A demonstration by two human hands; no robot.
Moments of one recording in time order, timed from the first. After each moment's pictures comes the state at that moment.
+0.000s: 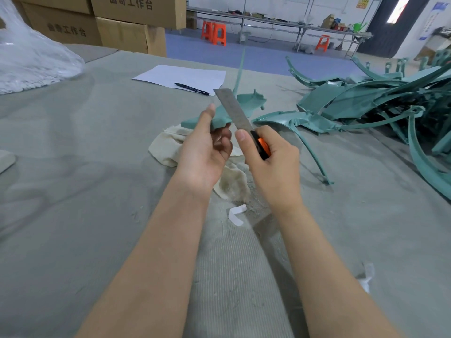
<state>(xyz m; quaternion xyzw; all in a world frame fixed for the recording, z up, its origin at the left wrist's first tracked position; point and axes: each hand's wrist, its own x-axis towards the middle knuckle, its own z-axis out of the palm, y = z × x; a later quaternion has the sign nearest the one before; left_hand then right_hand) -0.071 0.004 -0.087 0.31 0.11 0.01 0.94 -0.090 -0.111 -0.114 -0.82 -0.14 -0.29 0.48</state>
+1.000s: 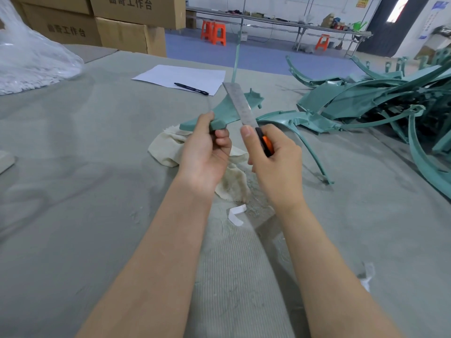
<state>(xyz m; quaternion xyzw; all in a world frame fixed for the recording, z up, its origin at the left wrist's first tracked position) -0.073 -0.001 -0.083 0.23 0.08 0.01 0.97 -0.092 -0.111 -0.109 -0.80 -0.12 -0.29 0.51</state>
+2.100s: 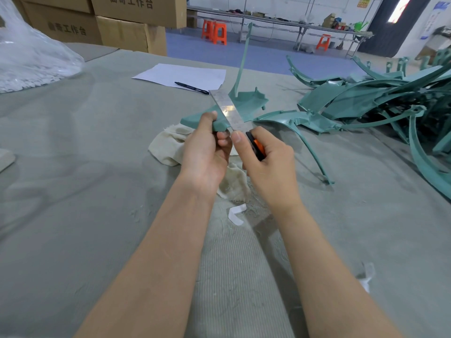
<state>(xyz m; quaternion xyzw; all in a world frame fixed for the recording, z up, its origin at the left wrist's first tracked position) -0.072 -0.003 -0.085 0.26 0.13 0.03 0.95 -0.093 -0.107 -0.110 -0.81 -0.17 -0.26 0.50</state>
